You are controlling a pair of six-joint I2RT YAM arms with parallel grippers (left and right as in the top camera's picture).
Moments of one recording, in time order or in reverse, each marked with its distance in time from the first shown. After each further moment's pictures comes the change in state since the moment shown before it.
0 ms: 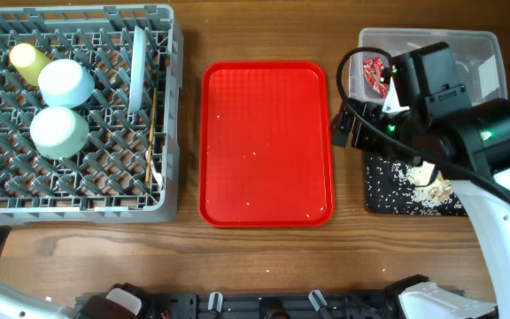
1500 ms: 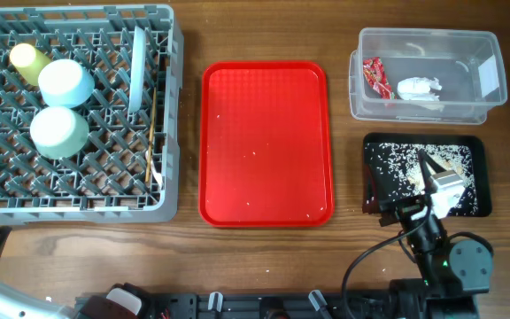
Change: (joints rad) left arm 0.000 0.000 -0.001 0.000 -0.003 -0.003; right arm -0.298 -1.242 -1.397 1.263 -0.137 -0.458
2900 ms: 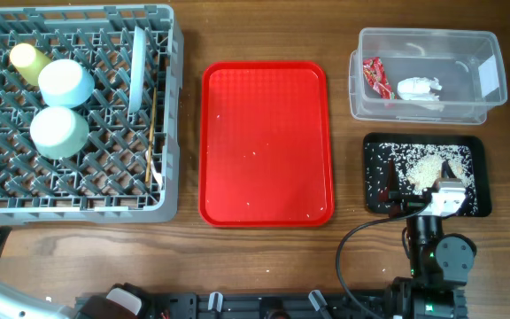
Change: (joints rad) left arm 0.000 0.000 0.000 0.000 0.000 0.000; right arm -0.173 -0.096 -0.256 0.129 0.152 -0.092
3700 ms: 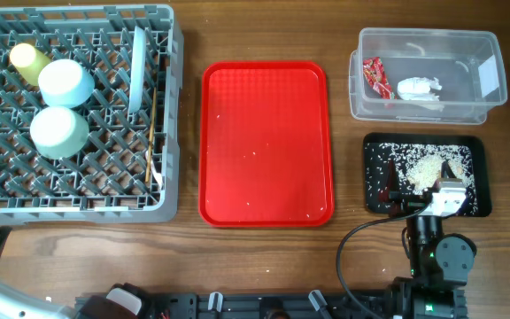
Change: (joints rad) left arm 0.000 0.000 0.000 0.000 0.000 0.000; right arm 0.000 0.000 0.000 0.000 0.000 0.008
